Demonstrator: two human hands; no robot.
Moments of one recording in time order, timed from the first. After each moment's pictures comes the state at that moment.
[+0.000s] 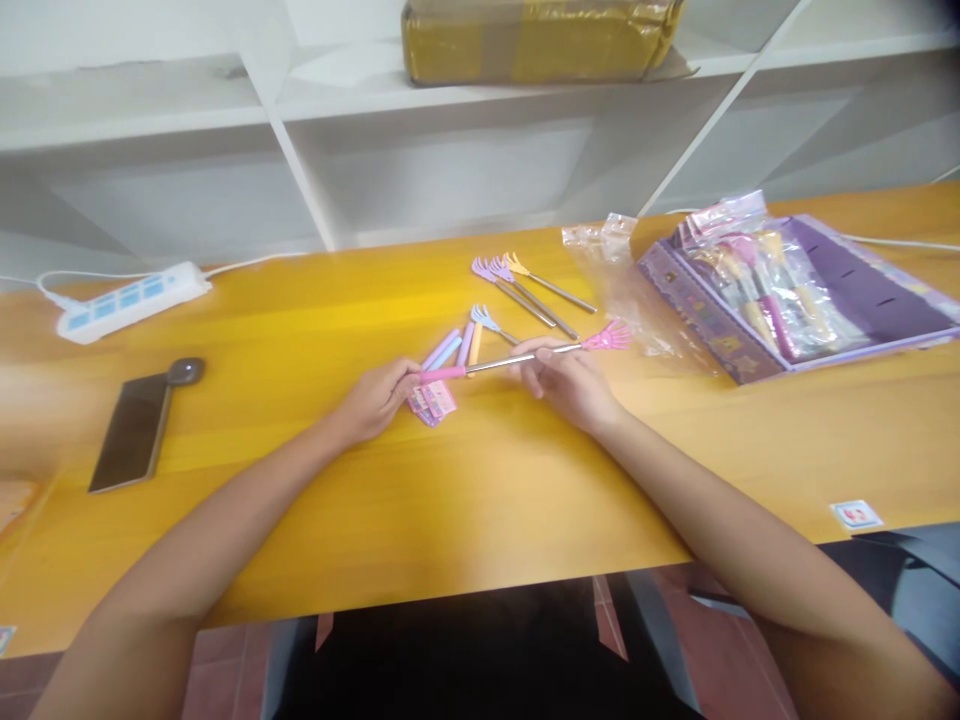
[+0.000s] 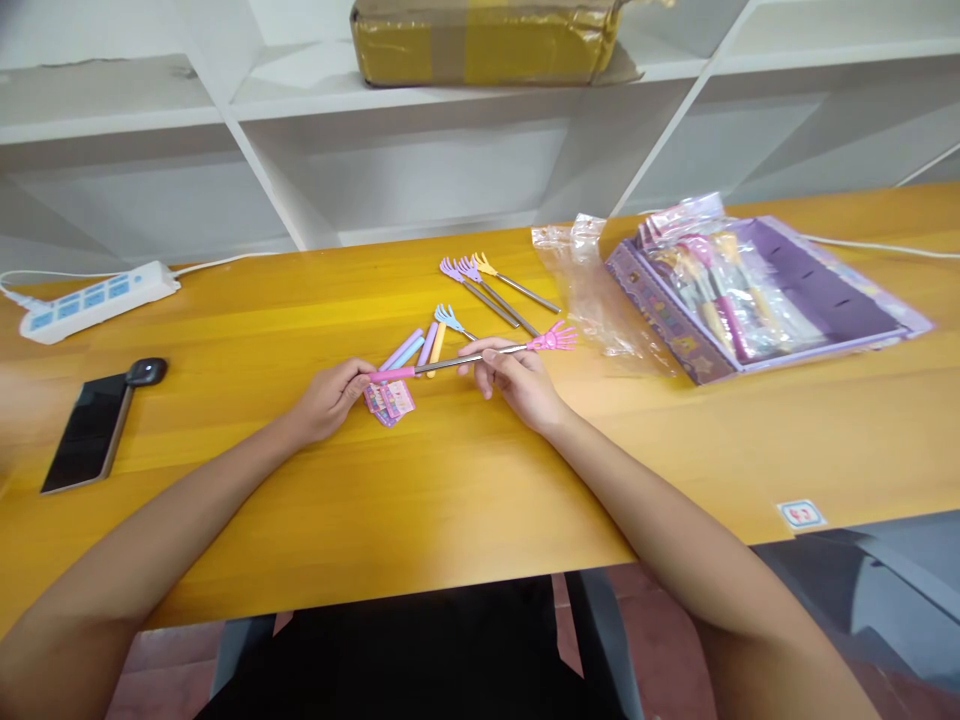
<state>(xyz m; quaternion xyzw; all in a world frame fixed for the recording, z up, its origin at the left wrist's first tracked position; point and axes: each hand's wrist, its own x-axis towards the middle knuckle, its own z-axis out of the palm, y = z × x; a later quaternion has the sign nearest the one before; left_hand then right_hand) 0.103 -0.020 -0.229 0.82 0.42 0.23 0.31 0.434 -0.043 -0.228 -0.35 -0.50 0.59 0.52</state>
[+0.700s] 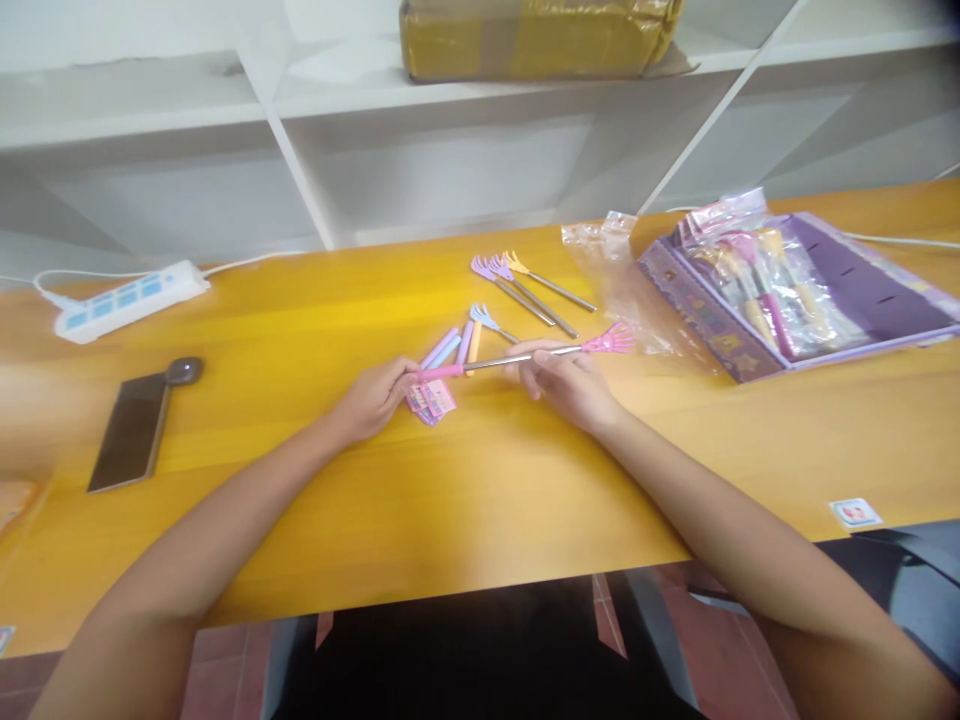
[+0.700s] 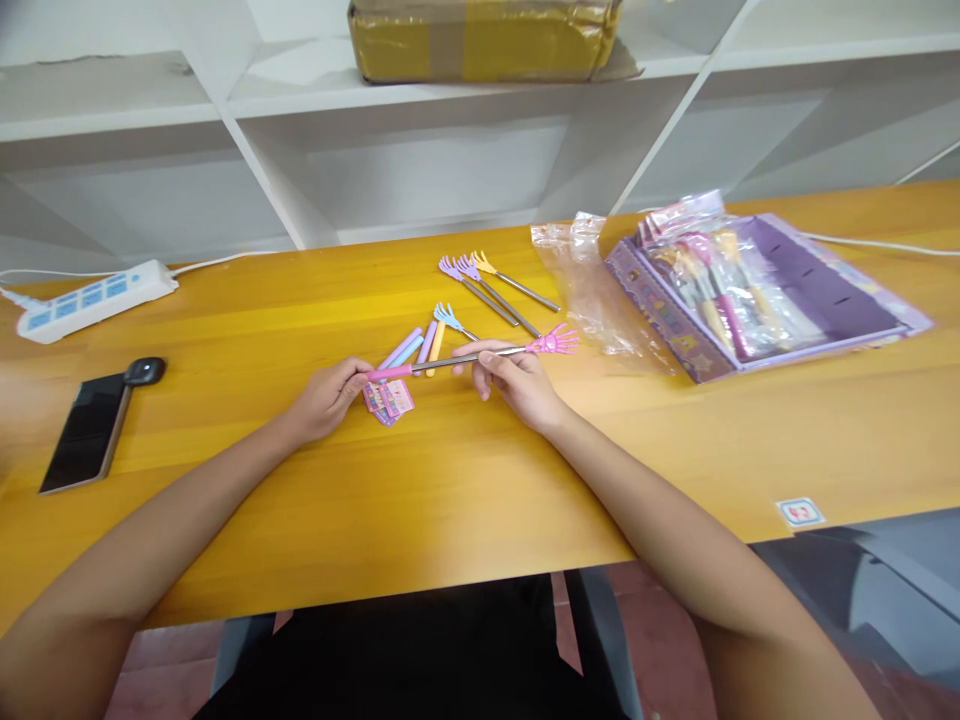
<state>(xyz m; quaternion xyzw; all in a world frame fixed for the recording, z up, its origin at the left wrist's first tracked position) 0.102 -0.019 -0.229 0.82 0.41 0.23 0.32 0.435 -0.046 -0.229 -0.35 -0.53 0.58 0.51</state>
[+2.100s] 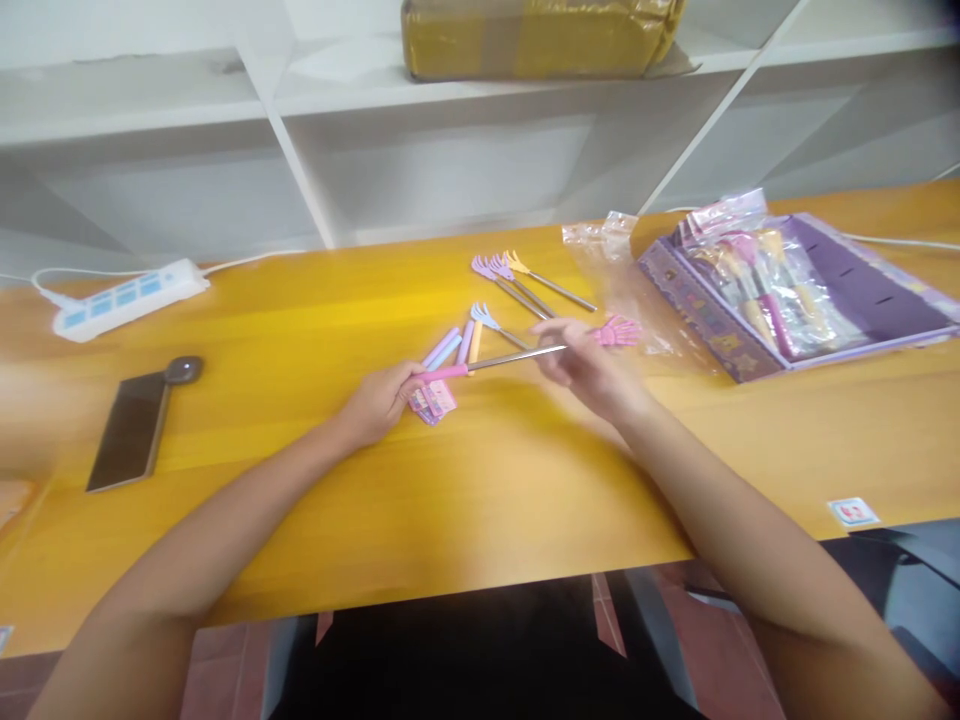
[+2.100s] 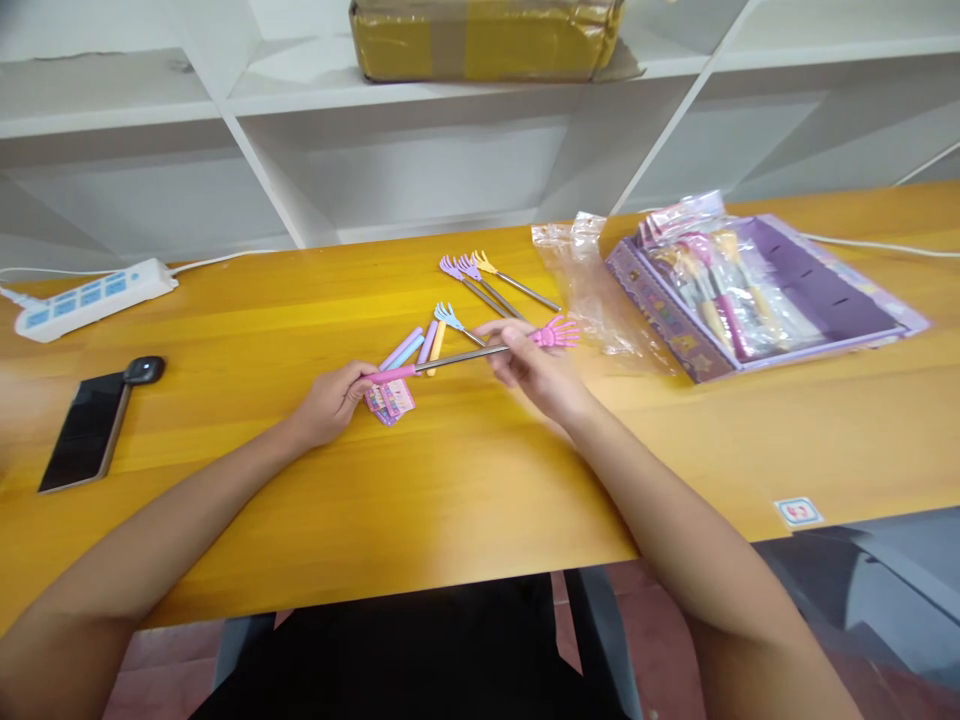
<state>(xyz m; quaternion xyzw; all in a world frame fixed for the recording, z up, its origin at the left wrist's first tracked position) 0.110 -0.028 -0.227 0.81 0.44 0.22 0.31 0.452 -0.042 -0.209 -0.39 -0.51 0.57 0.51</state>
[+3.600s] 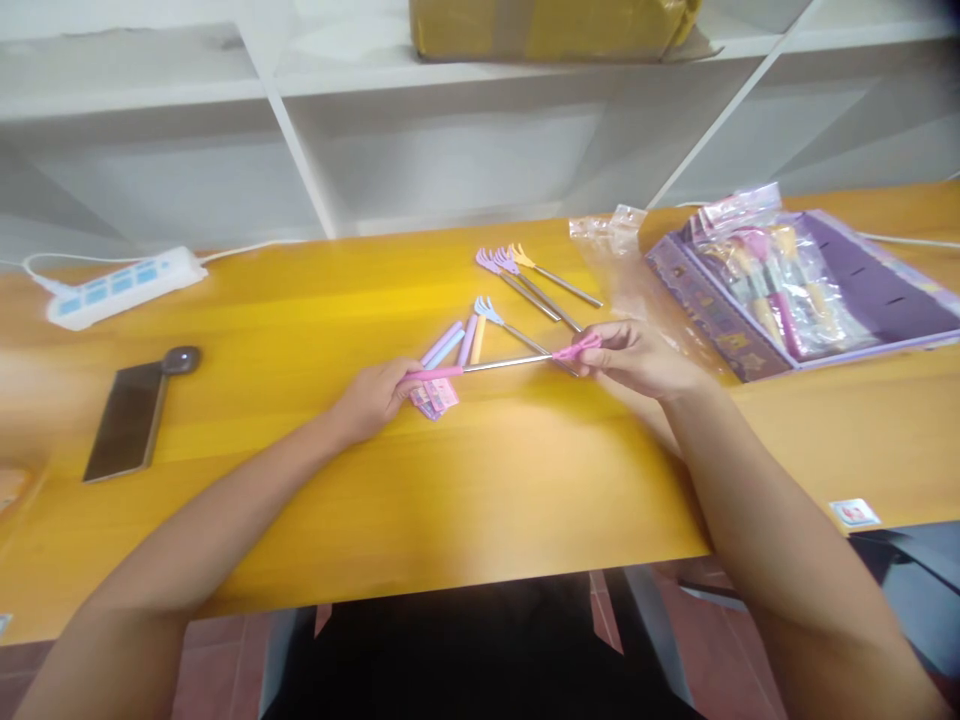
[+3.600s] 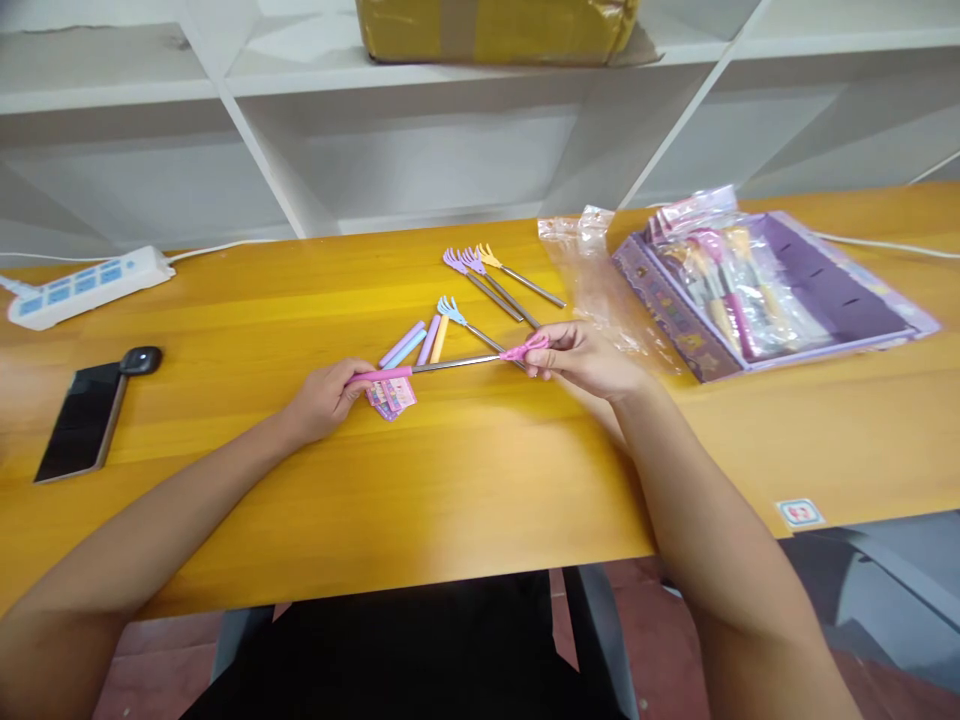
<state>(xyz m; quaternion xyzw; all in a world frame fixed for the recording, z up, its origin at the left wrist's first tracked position) 0.099 -0.027 -0.236 0.84 0.43 0.20 0.26 0.519 -0.028 -0.208 -0.48 -0.56 0.57 0.36</state>
